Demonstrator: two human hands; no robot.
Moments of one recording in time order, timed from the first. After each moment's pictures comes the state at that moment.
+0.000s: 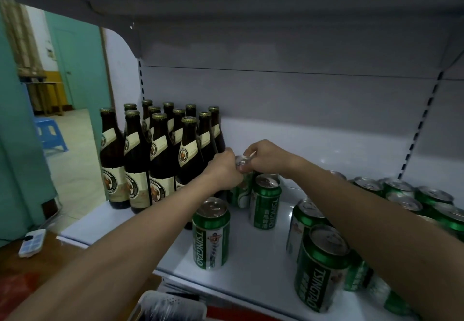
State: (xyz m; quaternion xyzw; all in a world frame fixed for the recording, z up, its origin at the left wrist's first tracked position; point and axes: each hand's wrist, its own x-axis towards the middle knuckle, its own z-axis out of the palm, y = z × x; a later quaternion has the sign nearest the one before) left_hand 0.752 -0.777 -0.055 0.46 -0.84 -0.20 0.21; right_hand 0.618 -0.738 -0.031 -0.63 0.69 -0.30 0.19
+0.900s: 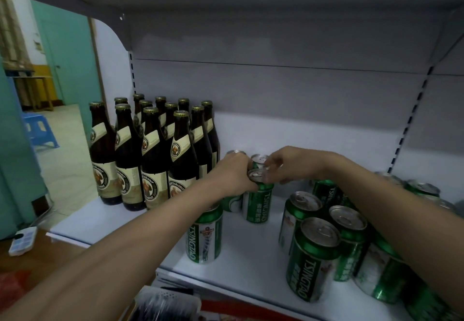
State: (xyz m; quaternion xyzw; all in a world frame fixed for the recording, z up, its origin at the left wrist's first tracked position) left_hand 0.740 -0.744 -0.055 0.36 -0.91 -0.13 0.19; right_hand 0.574 -0.687 -0.024 -0.64 0.72 -0.16 0.23
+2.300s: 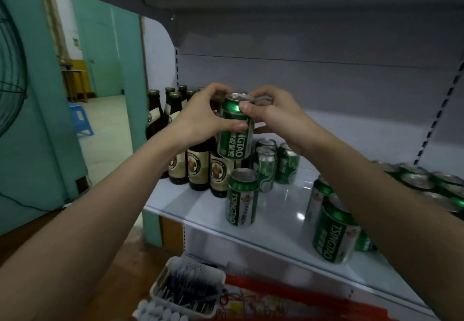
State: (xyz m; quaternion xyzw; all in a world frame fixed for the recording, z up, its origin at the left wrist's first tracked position) left_hand 0.879 -0.719 0.008 0.30 -0.79 -0.28 0.45; right_hand 0.718 -0.652 0.024 -0.62 0.53 -0.54 0.23
